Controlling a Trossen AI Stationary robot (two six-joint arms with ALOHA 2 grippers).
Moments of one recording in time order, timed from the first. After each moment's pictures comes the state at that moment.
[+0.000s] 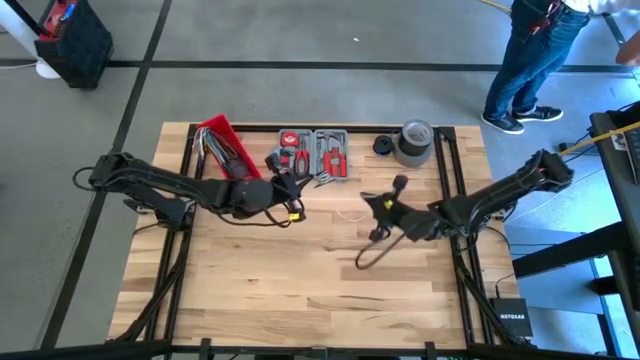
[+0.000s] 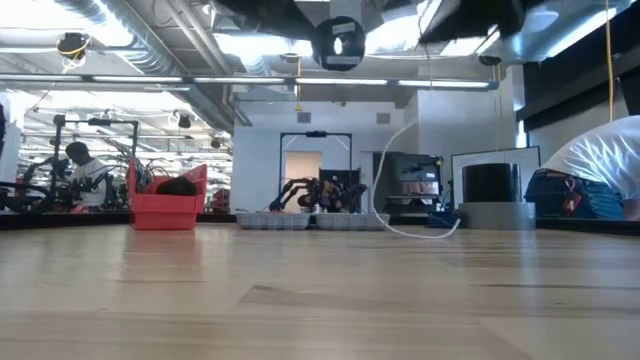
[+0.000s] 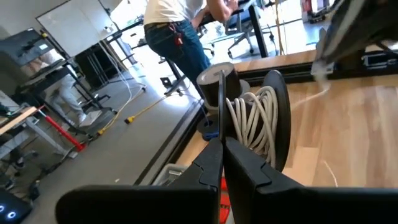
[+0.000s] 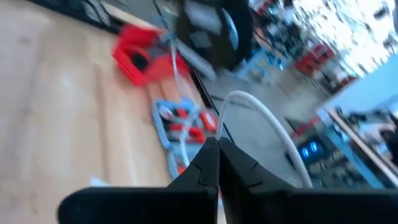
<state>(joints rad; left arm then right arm) -0.14 1.36 0.97 0.14 -0.74 0.22 0.39 1.18 0.74 0.01 0.94 -0.24</state>
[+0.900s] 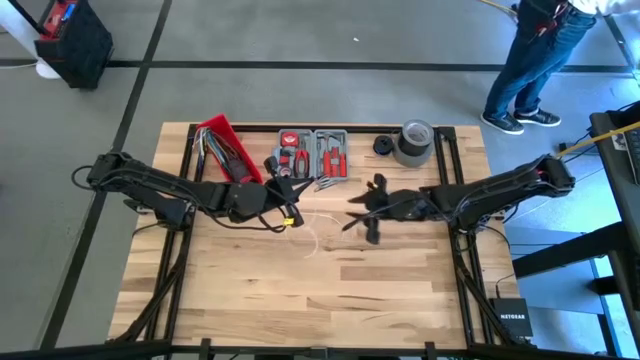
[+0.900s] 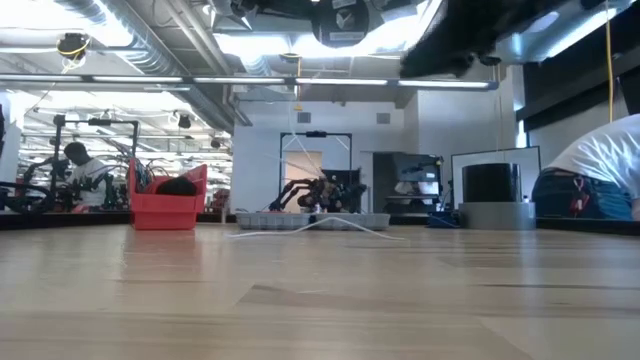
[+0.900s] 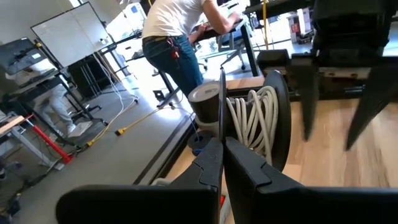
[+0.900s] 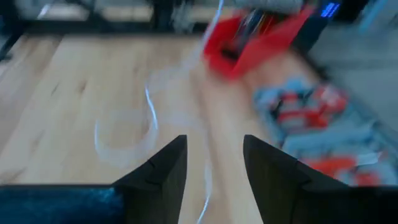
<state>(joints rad) -0.18 1.34 0.97 0.19 -0.75 0.22 0.18 1.20 0.74 -0.01 0.33 0.11</state>
